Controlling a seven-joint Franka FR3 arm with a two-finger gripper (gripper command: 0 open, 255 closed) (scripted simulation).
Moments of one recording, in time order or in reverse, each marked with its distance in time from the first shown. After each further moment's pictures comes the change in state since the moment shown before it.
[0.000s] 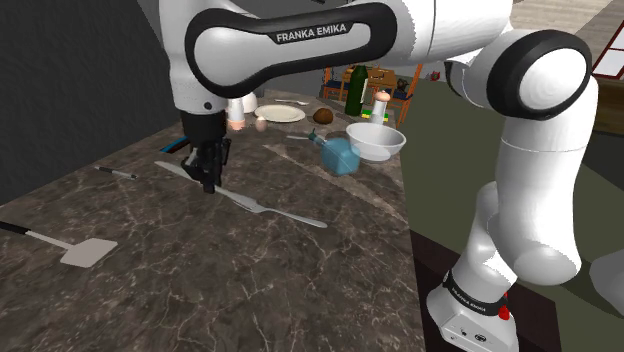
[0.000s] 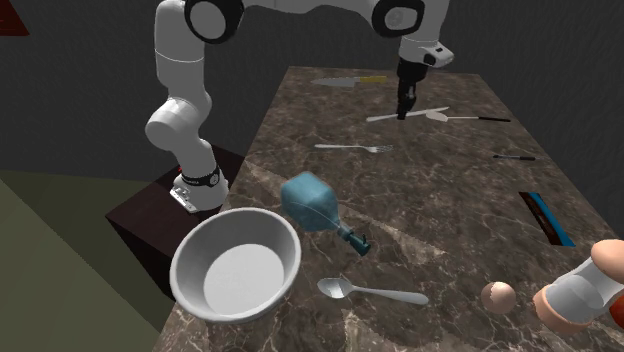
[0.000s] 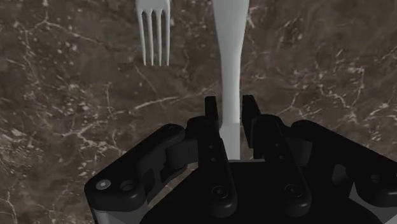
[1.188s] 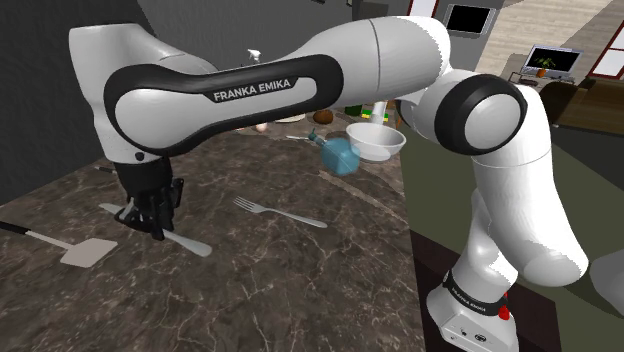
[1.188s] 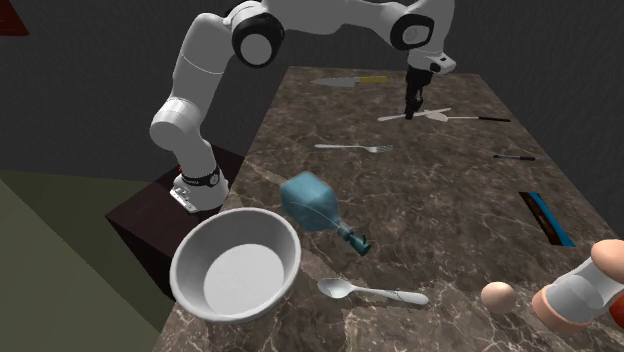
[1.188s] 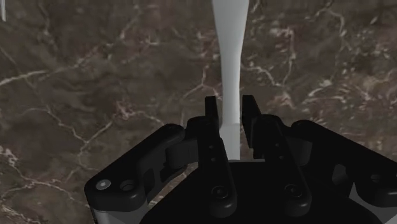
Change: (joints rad) arm 0.138 0.280 0.028 0.281 -0.062 -0.004 0.157
